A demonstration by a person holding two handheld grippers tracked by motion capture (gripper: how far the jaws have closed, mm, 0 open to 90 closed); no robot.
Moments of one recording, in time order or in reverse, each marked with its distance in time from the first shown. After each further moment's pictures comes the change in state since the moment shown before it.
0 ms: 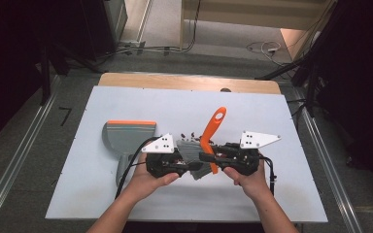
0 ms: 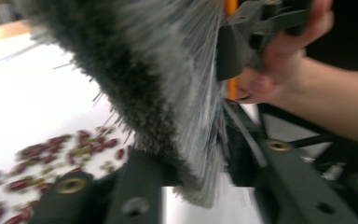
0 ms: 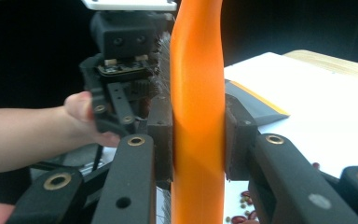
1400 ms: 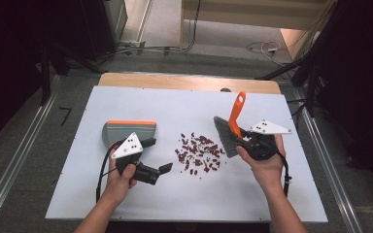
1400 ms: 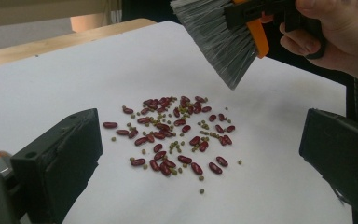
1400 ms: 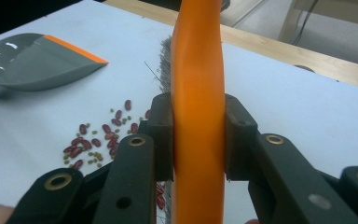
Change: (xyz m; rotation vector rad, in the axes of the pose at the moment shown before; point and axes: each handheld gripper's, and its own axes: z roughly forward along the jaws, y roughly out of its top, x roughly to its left) left arm 0.012 -0.034 -0.061 -0.048 0.298 -0.069; right arm -0.036 -0.001 -0.030 0.188 -0.670 0.074
